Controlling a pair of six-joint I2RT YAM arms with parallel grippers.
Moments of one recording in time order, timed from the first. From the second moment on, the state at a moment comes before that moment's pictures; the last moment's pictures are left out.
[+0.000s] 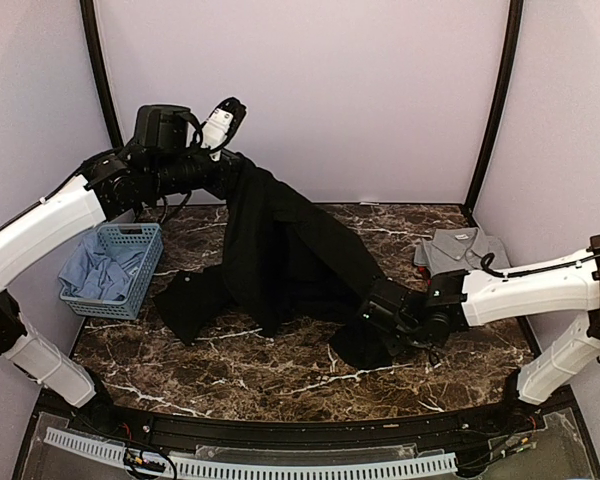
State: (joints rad) left arm -0.71 1.44 1.52 -0.40 -0.09 0.08; right arm 1.12 1.46 0.89 -0.74 0.59 0.56
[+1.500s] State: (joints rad) left arm -0.57 1.23 1.54 -0.46 0.03 -0.08; right arm 0.77 1.16 1.69 -0.82 0.47 0.08
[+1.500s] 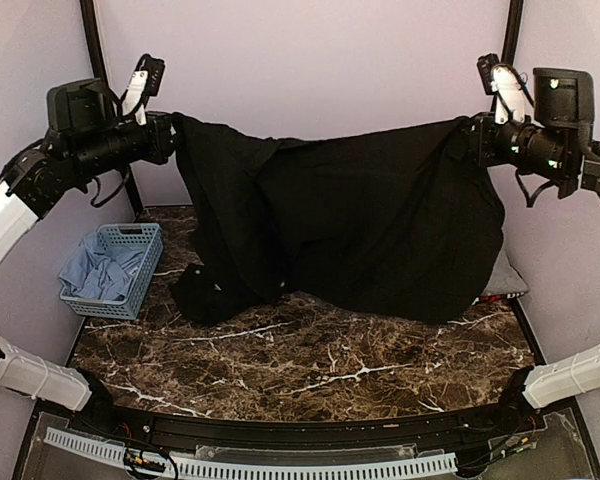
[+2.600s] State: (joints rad) left arm -0.57 1.04 2.06 -0.75 0.41 -0.26; right arm 0.77 1.09 2.07 -1.00 -0.30 0.15
